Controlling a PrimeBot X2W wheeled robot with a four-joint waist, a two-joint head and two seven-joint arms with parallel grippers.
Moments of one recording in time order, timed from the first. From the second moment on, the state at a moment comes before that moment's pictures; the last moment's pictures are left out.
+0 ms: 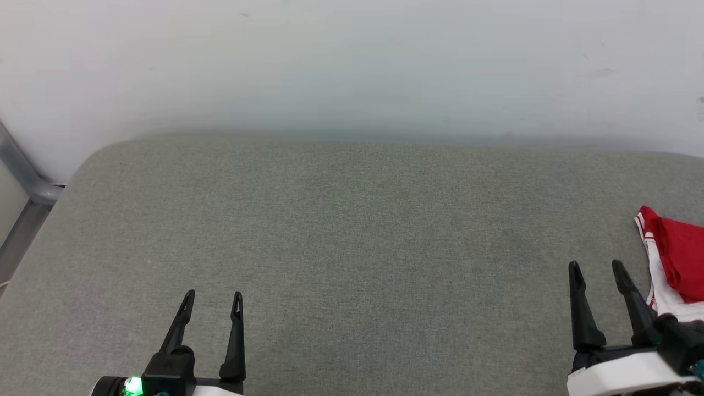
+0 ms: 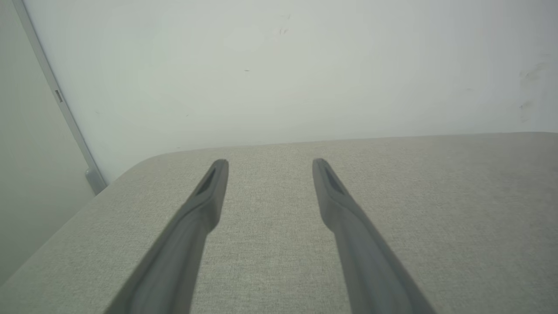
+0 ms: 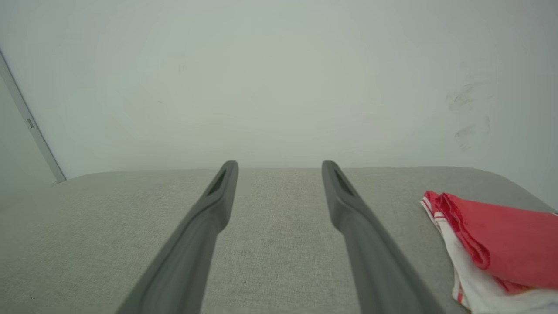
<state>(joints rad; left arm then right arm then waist) 0.12 0.11 -0.10 0.00 -0.05 0.06 -0.26 0.02 -0.09 -0.07 0.09 0.19 0.13 -0.26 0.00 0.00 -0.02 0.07</state>
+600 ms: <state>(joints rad) 0.14 0.10 -0.09 0.00 -0.06 0.02 -0.26 0.17 -0.05 -0.07 0.01 0.21 0.13 -0.26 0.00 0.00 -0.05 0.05</state>
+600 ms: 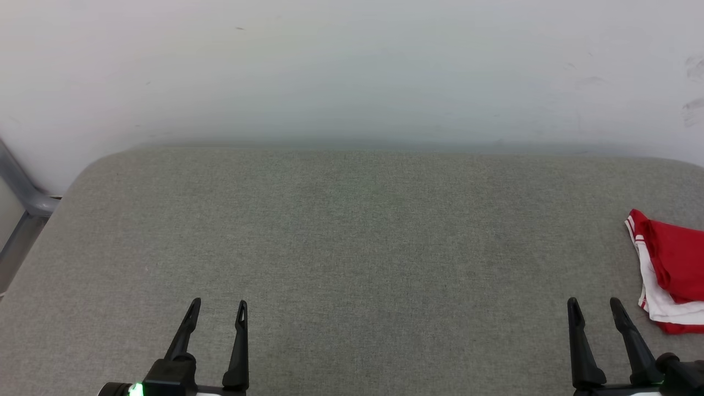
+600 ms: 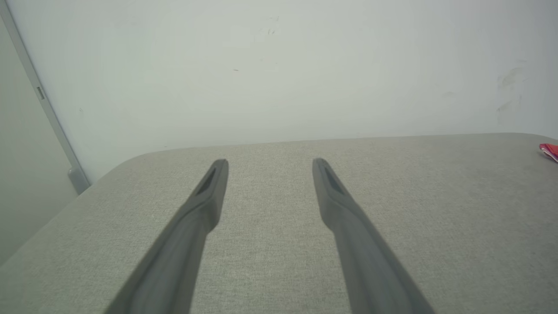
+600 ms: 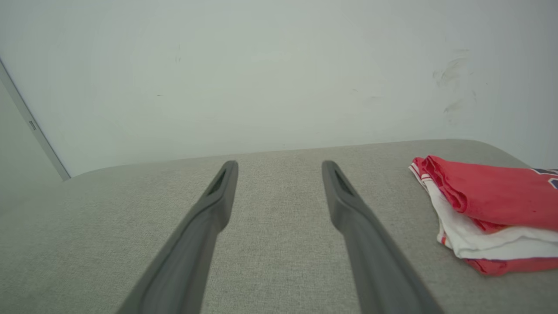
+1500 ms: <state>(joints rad) 0.14 0.08 -0.06 0.10 -0.33 -0.01 -0.20 0.16 -0.05 -0.05 0.10 0.46 0.13 -0.20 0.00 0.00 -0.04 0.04</state>
